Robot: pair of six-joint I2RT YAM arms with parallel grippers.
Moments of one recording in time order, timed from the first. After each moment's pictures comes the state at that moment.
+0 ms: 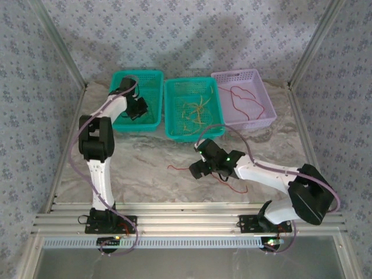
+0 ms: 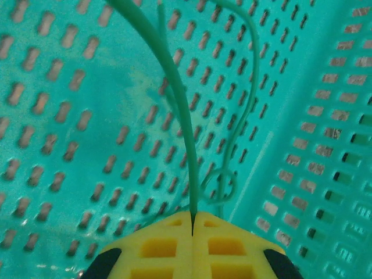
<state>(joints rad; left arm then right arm) -0.14 2.21 1.80 -0.67 0.20 -0.69 0.86 1.39 0.79 -0.41 0.14 0.24</state>
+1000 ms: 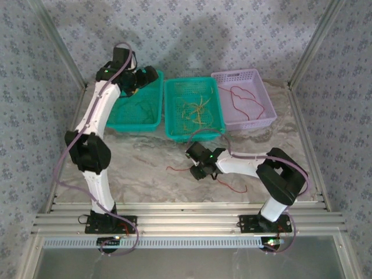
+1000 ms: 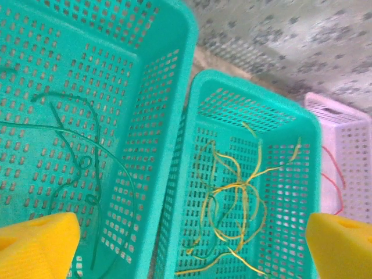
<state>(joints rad) -0.22 1.96 2.10 -0.92 0.17 -0.66 0.88 1.67 0.89 -0.43 0.11 0.18</state>
